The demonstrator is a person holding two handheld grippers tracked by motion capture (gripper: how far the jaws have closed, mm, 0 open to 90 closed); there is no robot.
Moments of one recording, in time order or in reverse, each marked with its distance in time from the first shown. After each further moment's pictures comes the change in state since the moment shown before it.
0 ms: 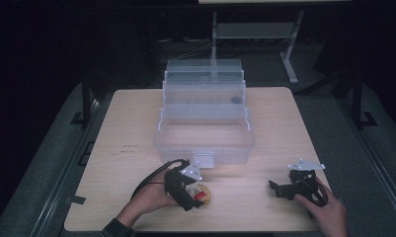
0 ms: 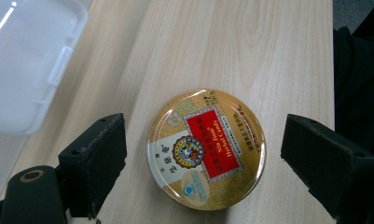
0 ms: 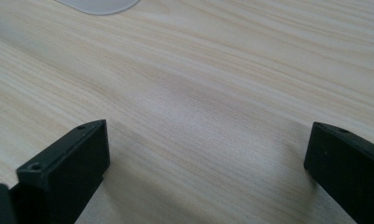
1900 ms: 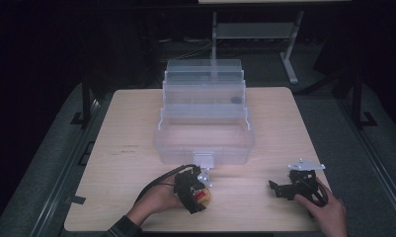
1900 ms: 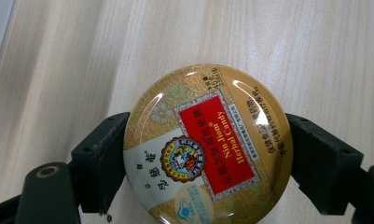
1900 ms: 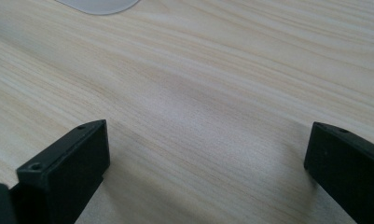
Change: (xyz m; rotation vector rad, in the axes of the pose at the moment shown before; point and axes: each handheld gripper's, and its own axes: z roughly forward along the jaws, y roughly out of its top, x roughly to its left) left arm -0.002 0.009 0.032 0.193 0.001 0.046; right arm 0.000 0.000 0.000 0.000 0.000 0.000
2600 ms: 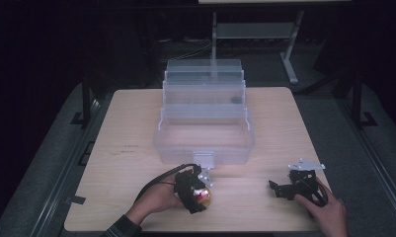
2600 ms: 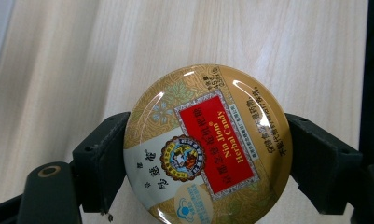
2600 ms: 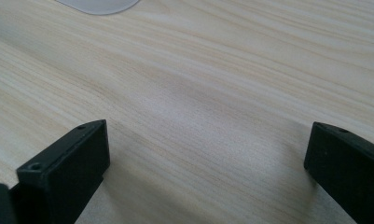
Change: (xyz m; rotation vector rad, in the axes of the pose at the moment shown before) left arm -0.001 0.005 -0.008 -0.006 -0.024 0.002; right arm 0.000 0.000 0.000 0.000 0.000 0.001
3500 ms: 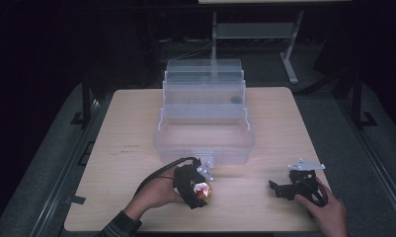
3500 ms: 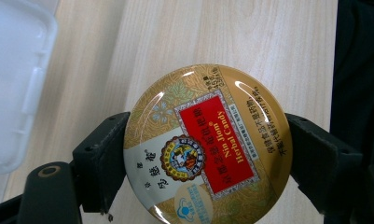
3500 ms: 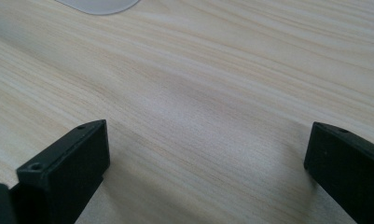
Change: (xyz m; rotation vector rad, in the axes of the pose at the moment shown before) left arm 0.003 0.010 -0.022 -0.025 0.000 -0.005; right arm 0.000 0.000 0.000 0.000 0.000 0.000
